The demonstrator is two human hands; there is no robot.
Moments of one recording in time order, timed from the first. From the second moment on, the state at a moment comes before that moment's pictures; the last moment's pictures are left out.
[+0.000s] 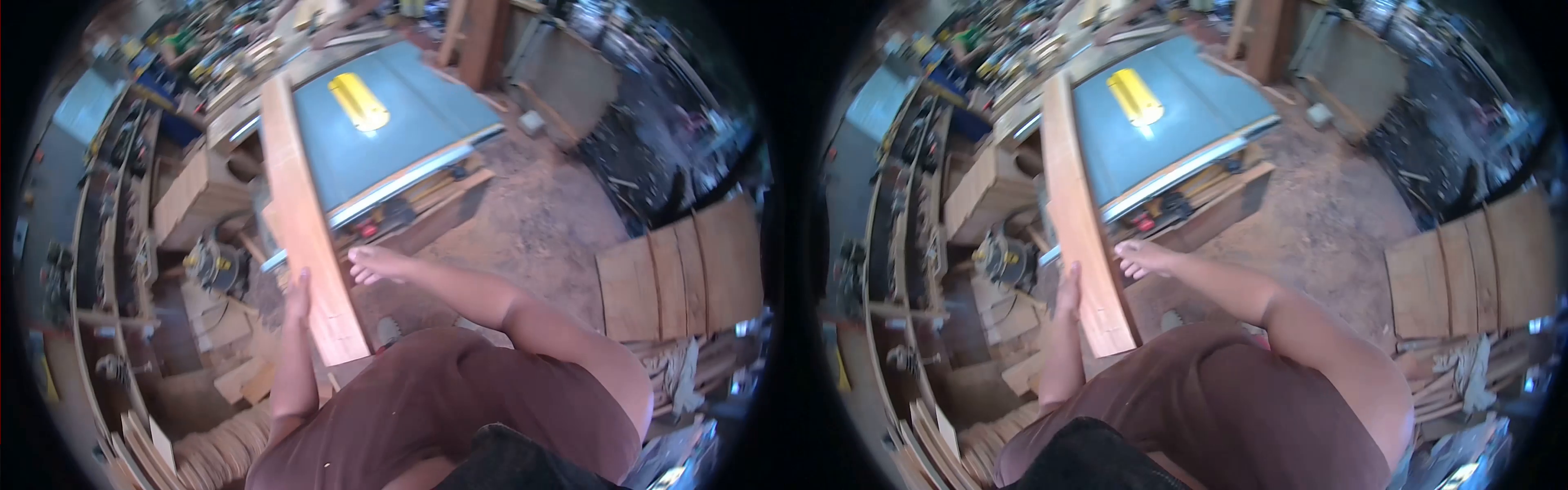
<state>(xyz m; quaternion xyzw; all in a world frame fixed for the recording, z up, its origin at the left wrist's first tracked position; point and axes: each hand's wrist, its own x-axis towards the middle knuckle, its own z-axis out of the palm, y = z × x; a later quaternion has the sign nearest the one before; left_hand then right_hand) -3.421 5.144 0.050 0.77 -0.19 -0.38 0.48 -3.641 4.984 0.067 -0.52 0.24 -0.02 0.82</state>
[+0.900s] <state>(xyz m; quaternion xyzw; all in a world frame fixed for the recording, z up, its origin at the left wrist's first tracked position) -3.668 4.686 0.147 0.46 -0.77 -0.26 0.35 -4.106 4.718 -0.038 -0.60 0.63 0.00 0.49</state>
